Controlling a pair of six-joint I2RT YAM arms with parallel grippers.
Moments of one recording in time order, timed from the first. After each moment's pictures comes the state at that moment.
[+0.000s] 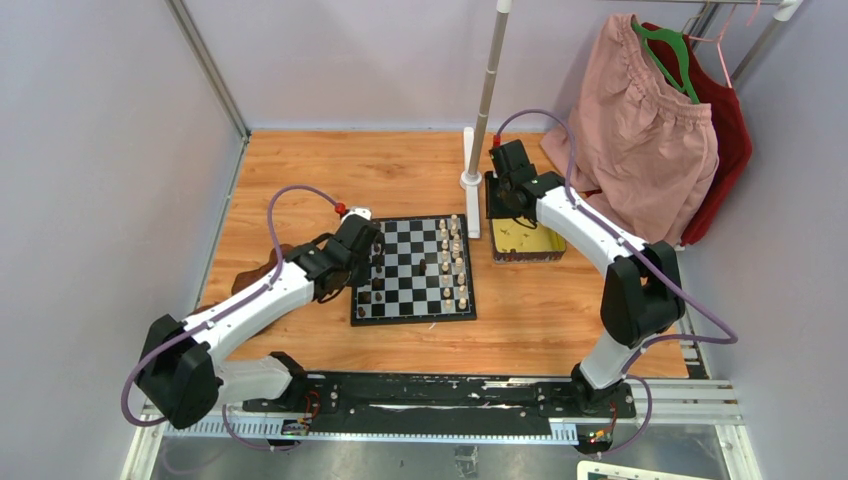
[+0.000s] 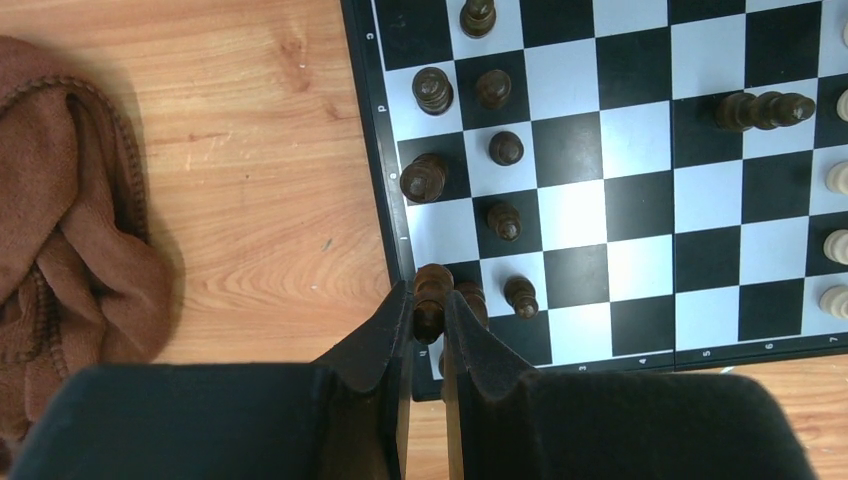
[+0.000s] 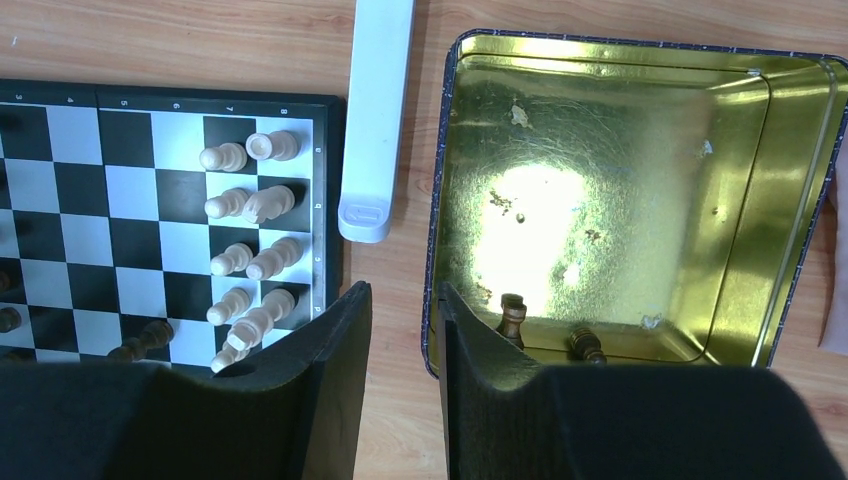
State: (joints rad) left arm -0.64 1.19 0.83 -0.63 -0.35 -0.45; right arm 0.46 1.67 1.36 -0.57 0.14 0.30
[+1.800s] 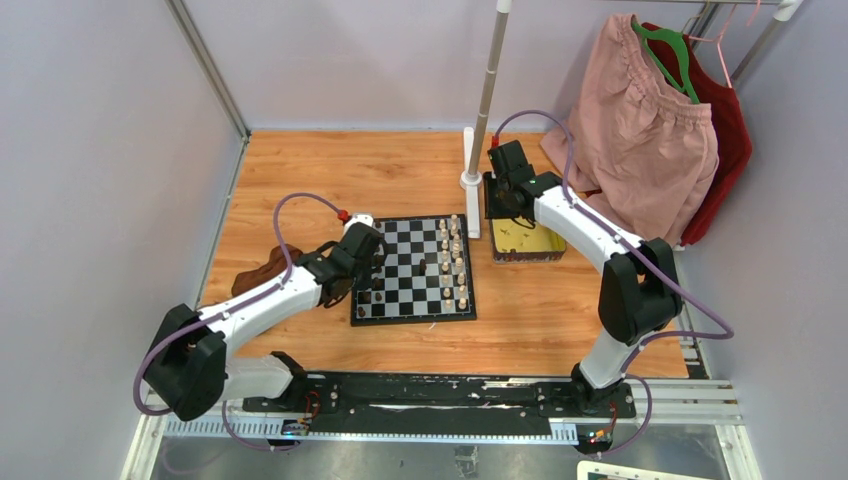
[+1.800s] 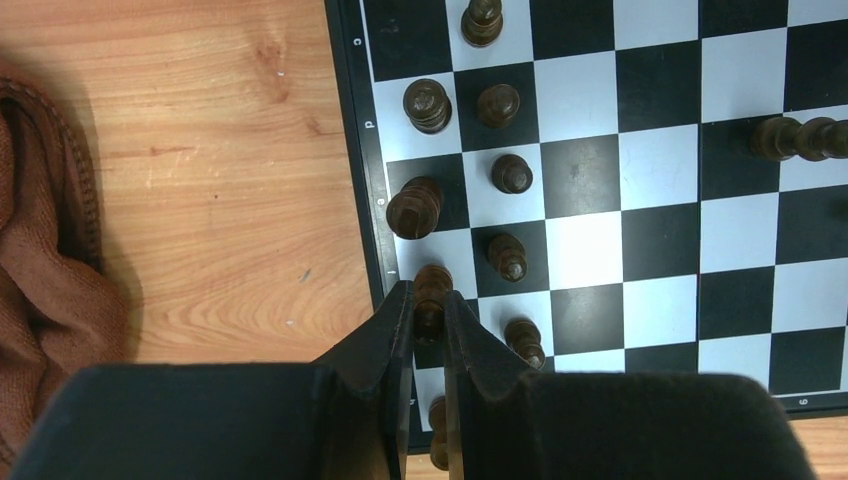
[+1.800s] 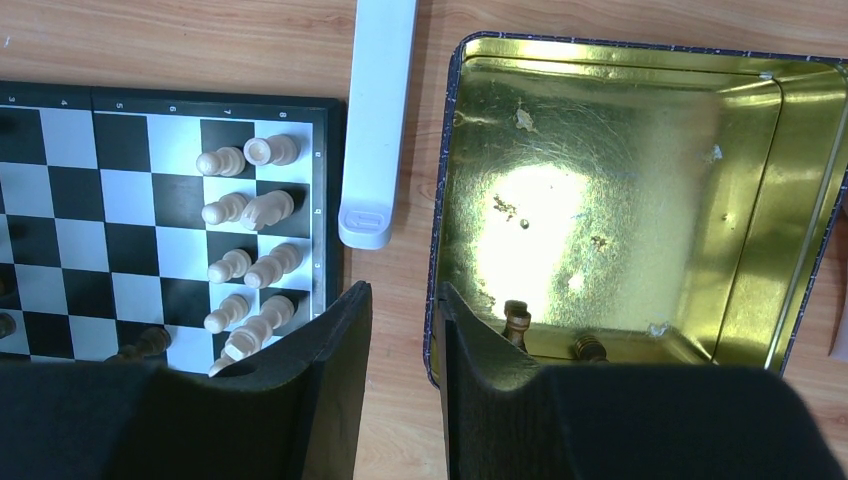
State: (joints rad) left arm -0.64 1.23 0.72 -0.46 -0.37 -0.47; right arm 0.46 1.69 1.36 -0.56 0.13 0.30
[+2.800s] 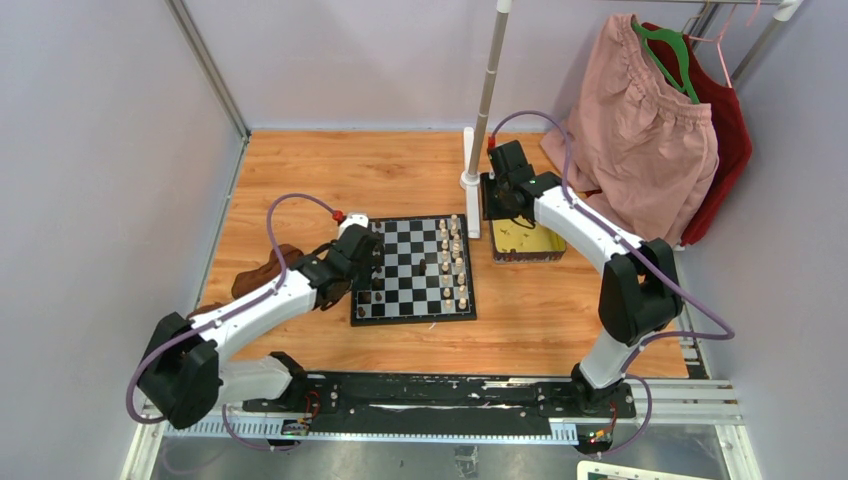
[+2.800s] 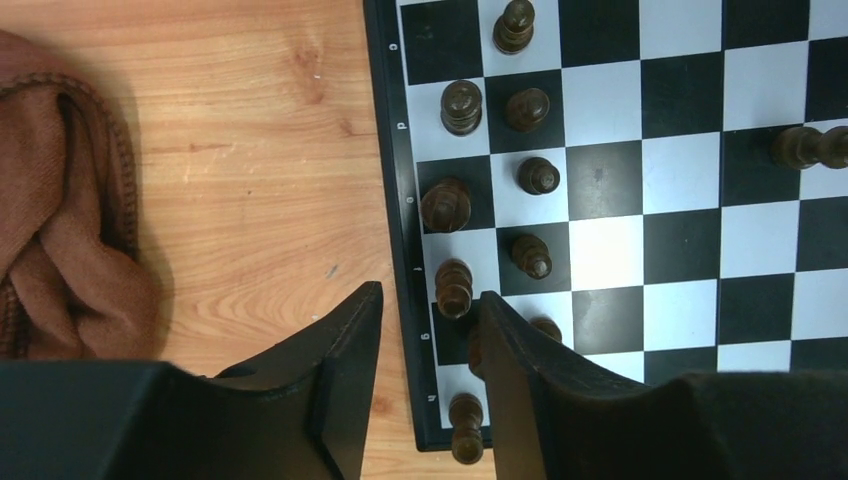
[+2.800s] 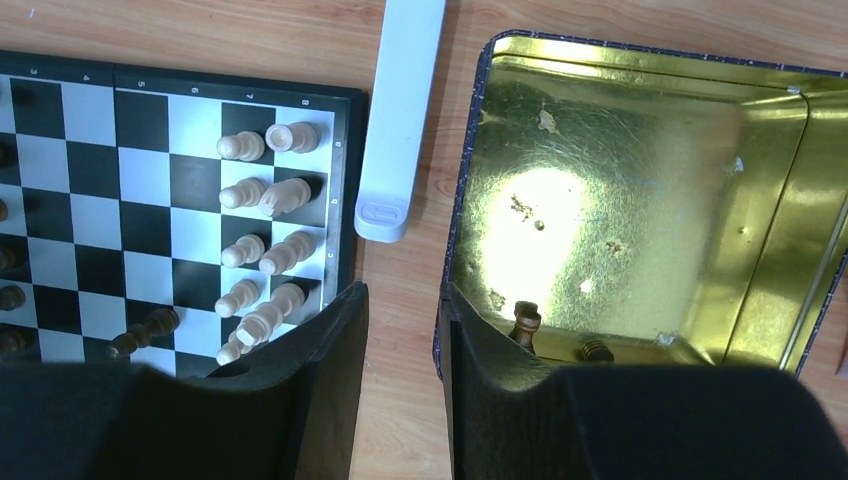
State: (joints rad) left arm -0.64 1.21 0.71 -0.46 -0.41 -0.47; right arm 0.46 1.68 1.36 -0.56 0.09 0.28
